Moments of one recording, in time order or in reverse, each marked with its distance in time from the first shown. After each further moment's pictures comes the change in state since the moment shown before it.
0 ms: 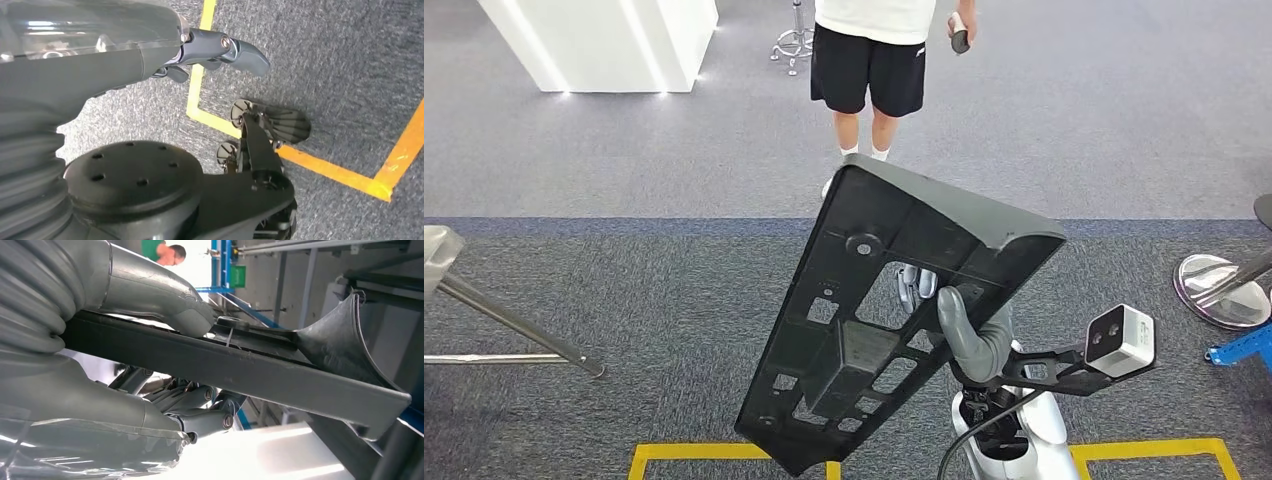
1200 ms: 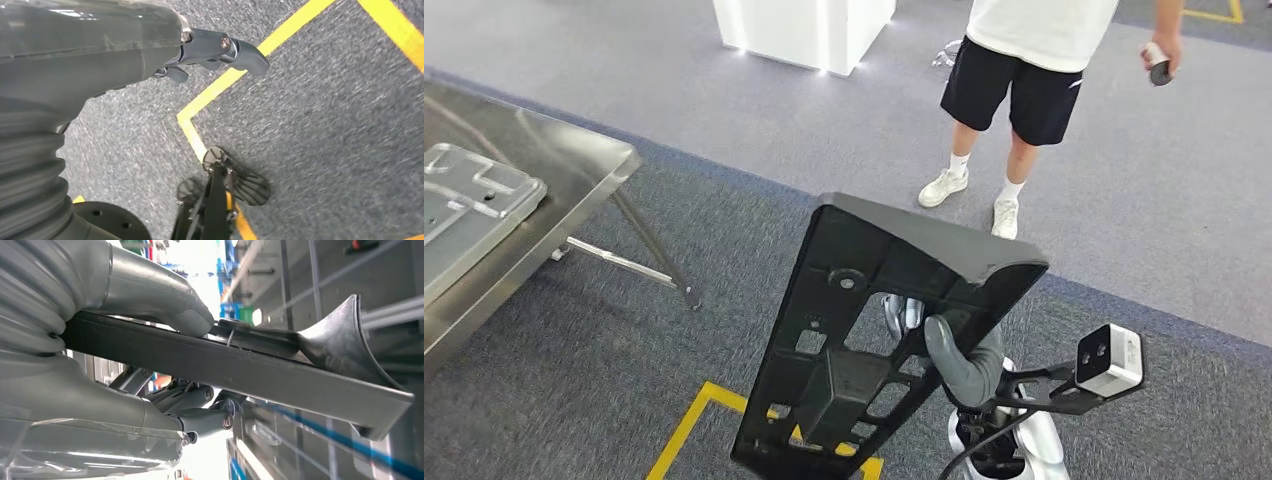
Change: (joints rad) left arm -0.006 0.068 0.073 -0.003 0.128 0.168 -0.043; right arm 0.063 0.025 0.000 -0.018 0.022 0.062 0.033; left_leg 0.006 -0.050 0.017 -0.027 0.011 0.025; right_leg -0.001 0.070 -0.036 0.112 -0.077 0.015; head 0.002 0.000
